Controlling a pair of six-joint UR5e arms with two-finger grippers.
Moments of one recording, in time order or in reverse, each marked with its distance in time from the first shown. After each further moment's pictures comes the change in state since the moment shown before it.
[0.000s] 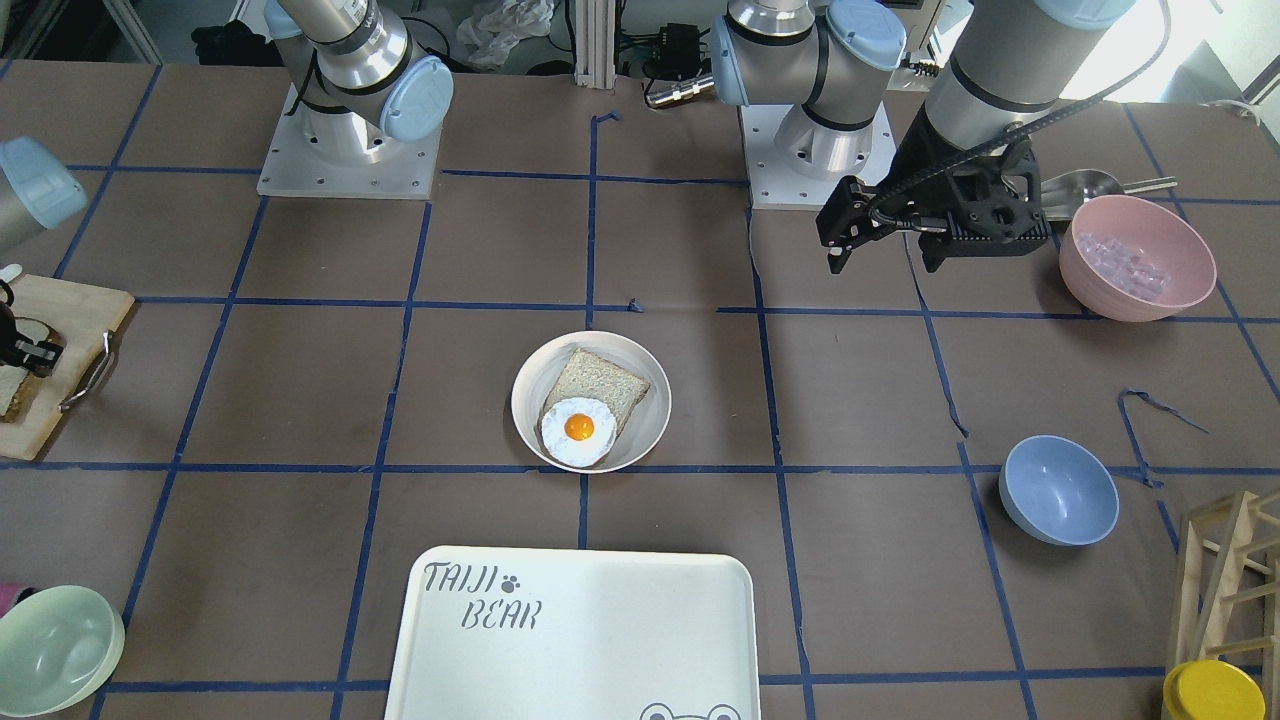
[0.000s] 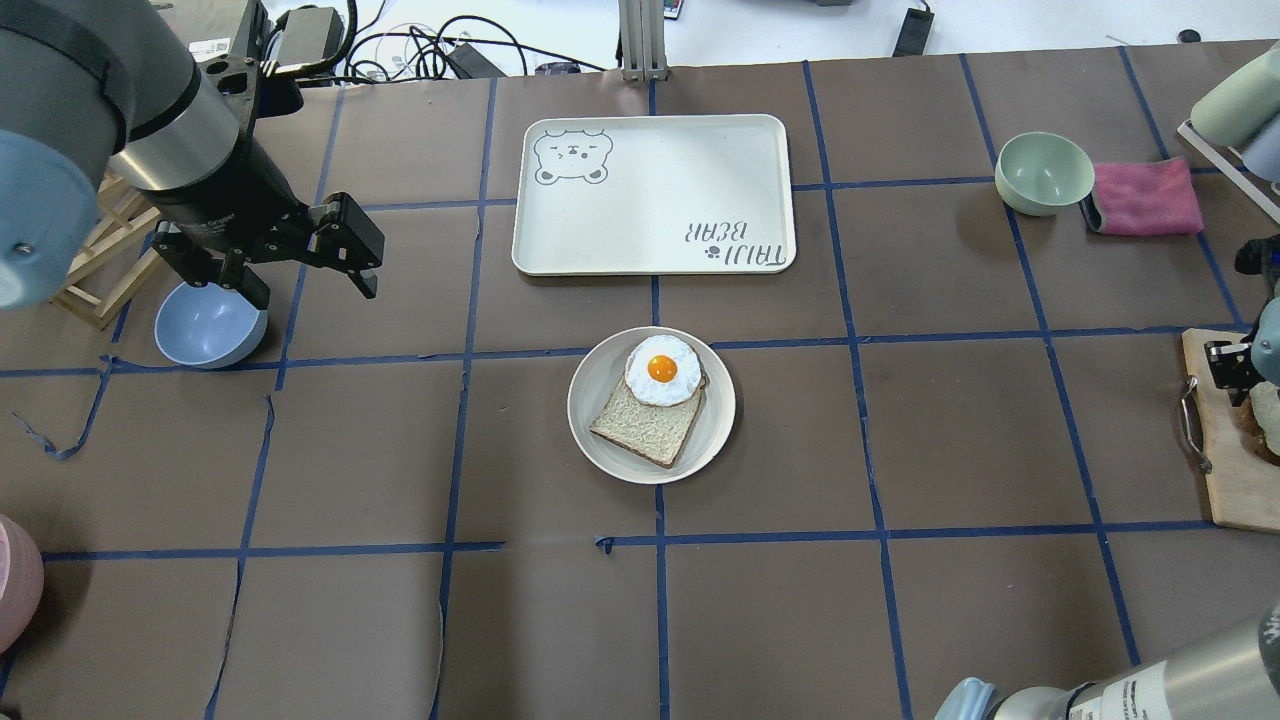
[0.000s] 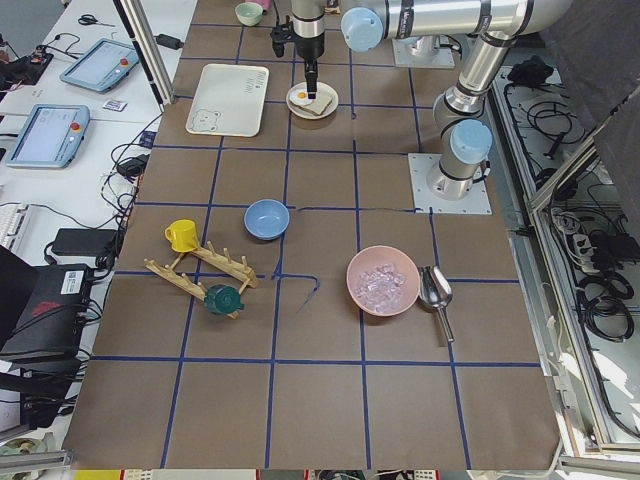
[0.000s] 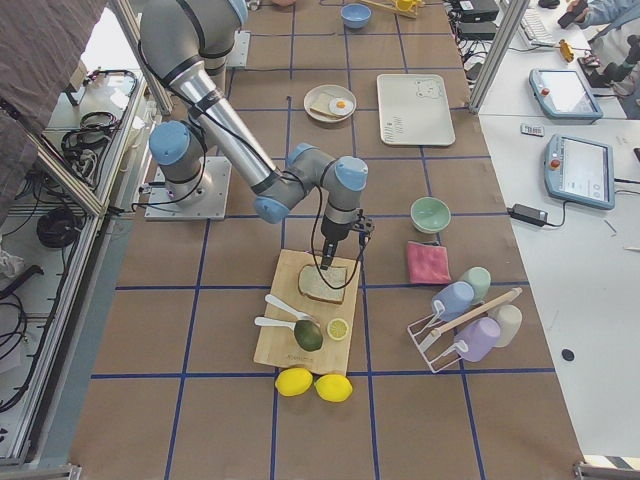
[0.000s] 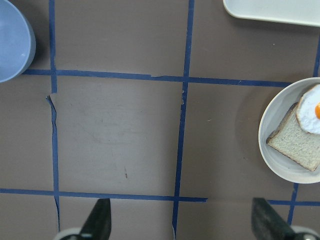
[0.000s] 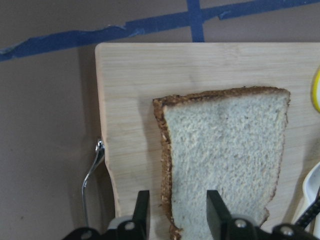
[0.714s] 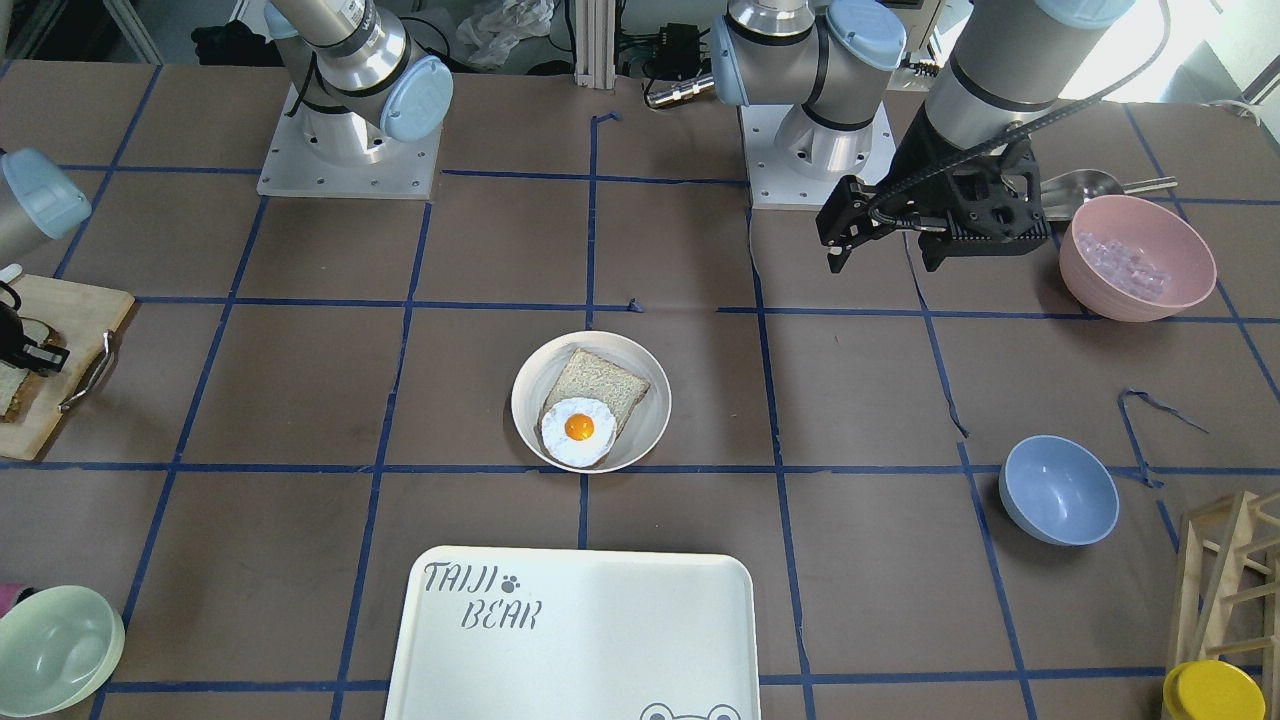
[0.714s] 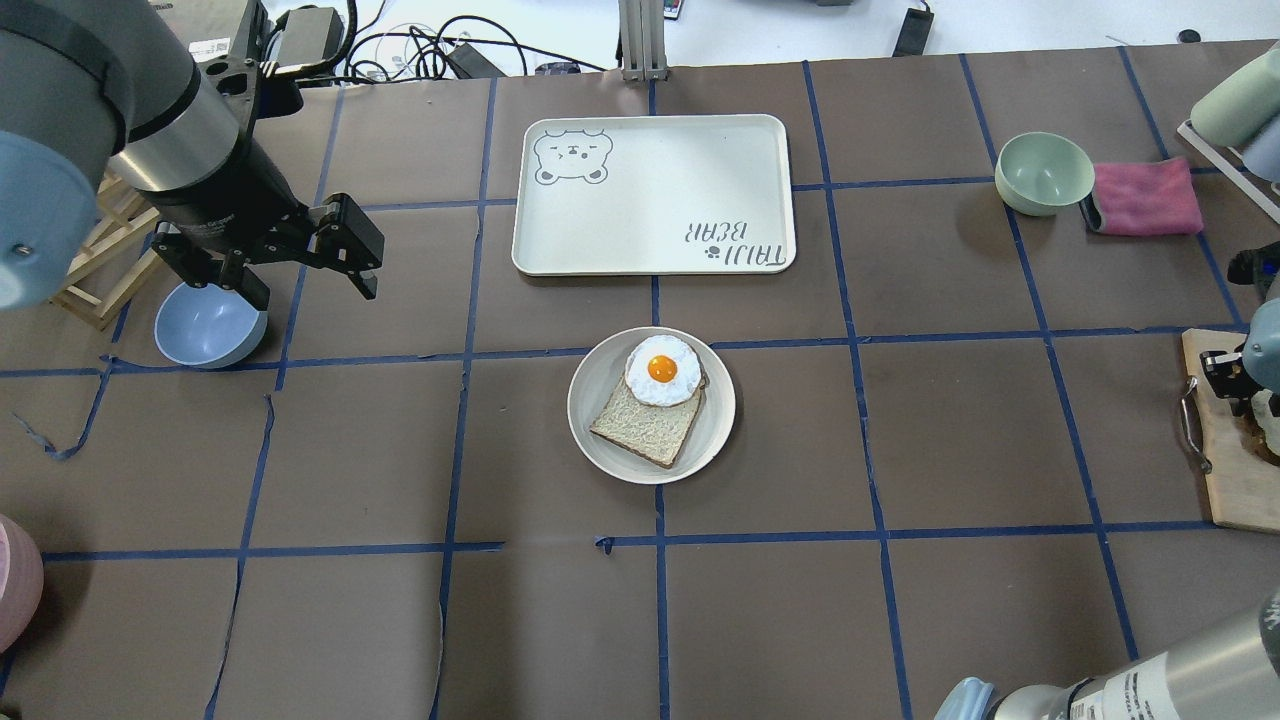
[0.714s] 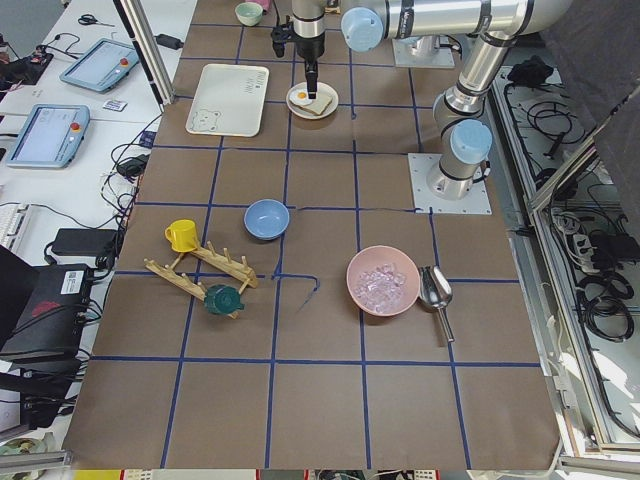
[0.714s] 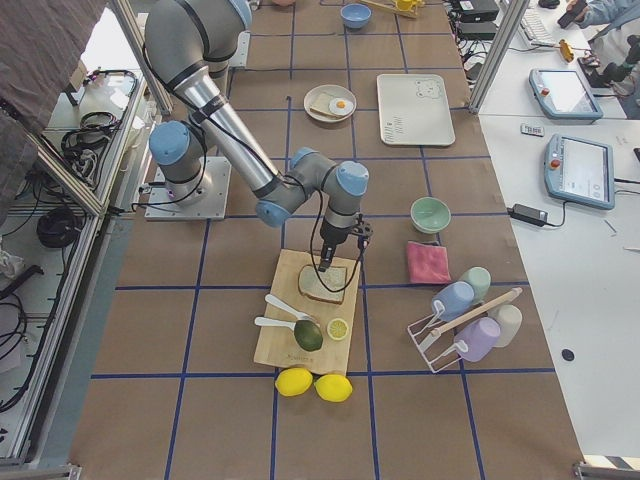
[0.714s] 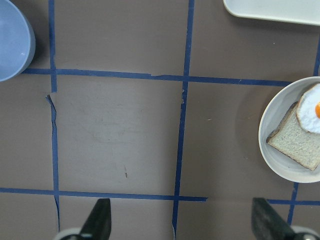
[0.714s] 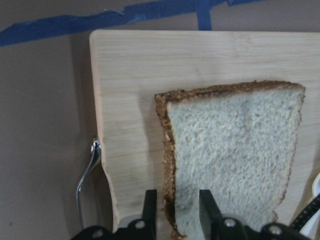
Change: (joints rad) left arm 0.000 0.001 0.000 -0.002 0.000 0.000; right arm -0.004 0.028 0.000 0.000 -0.011 0.001
